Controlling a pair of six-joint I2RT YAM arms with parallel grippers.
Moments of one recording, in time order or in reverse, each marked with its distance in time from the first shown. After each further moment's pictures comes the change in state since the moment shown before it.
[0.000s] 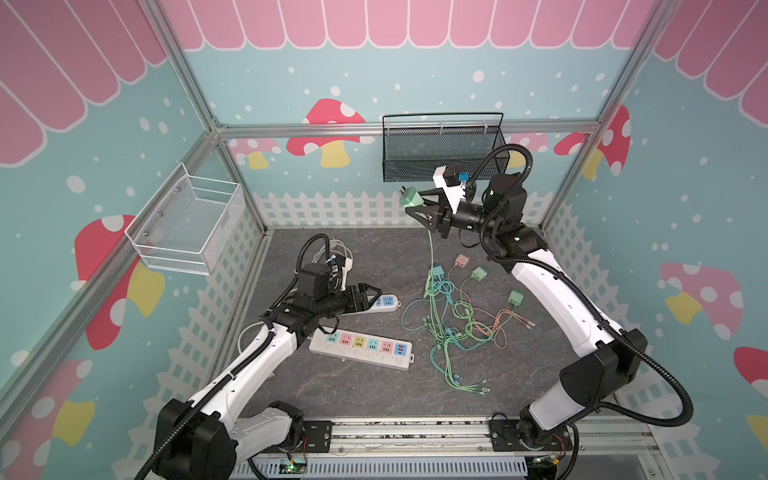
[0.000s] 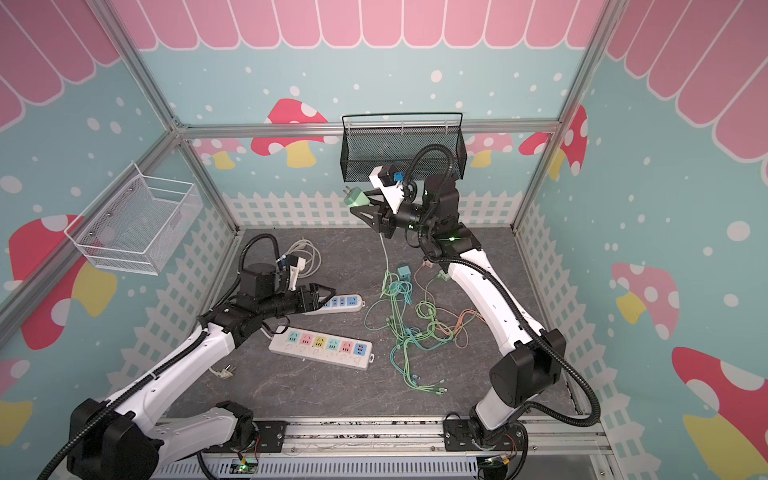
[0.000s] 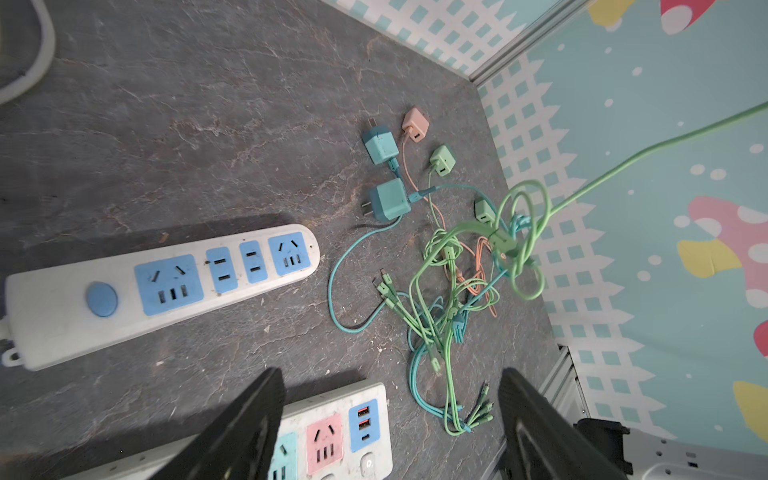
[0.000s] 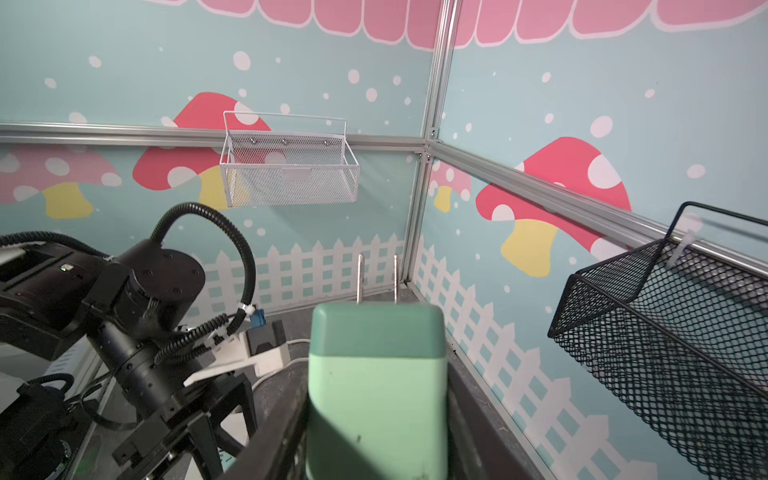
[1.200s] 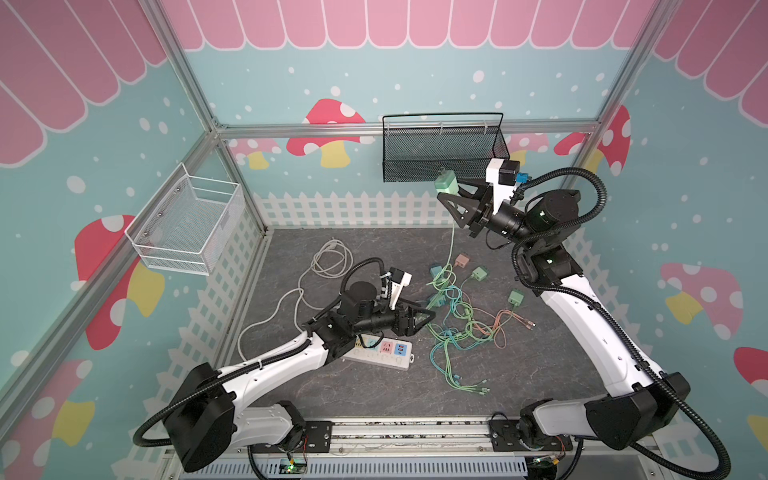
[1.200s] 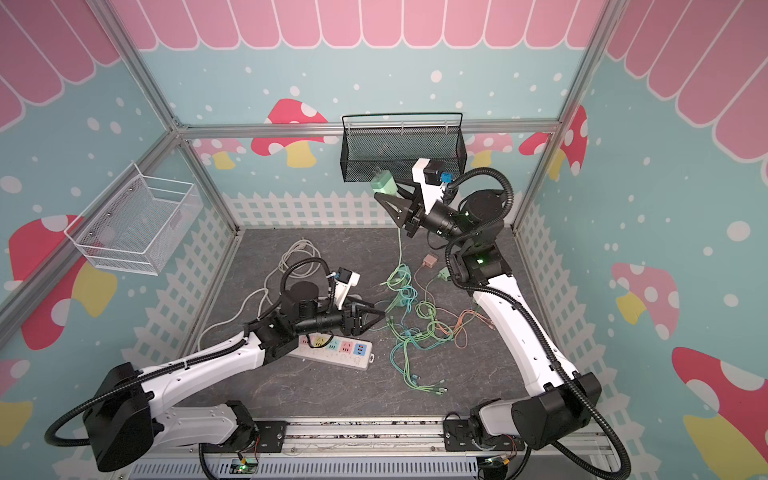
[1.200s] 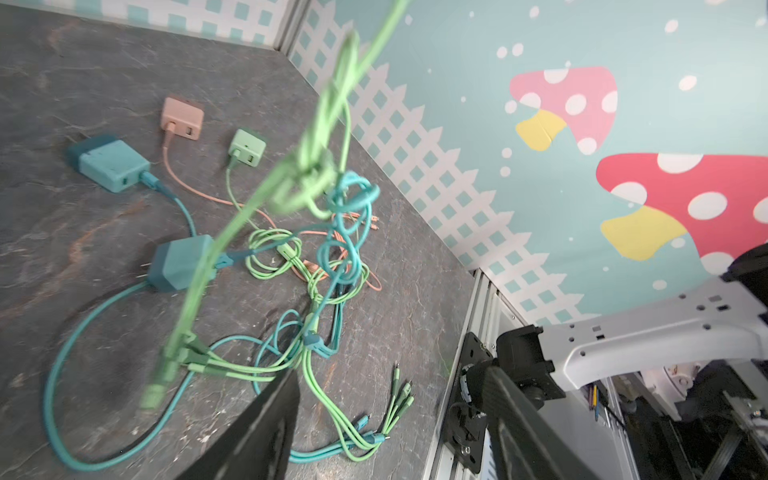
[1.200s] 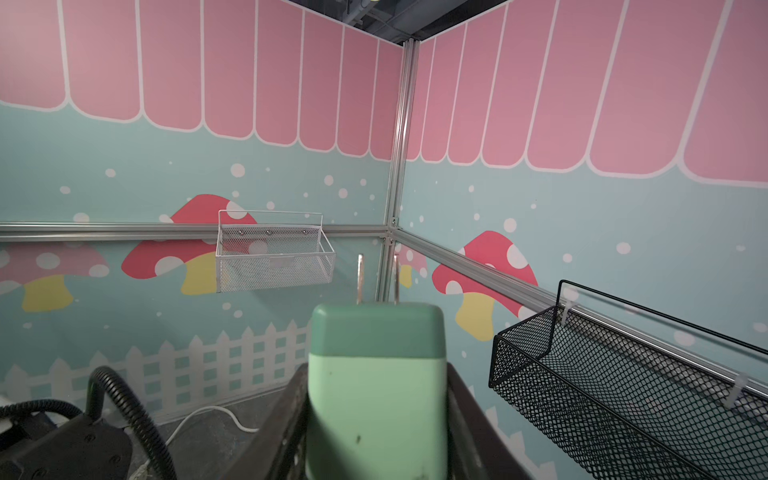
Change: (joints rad) left arm -0.439 0.134 -0.061 0.505 -0.020 0.026; right arm -0.071 -0.229 -0.217 0.314 0.068 0.203
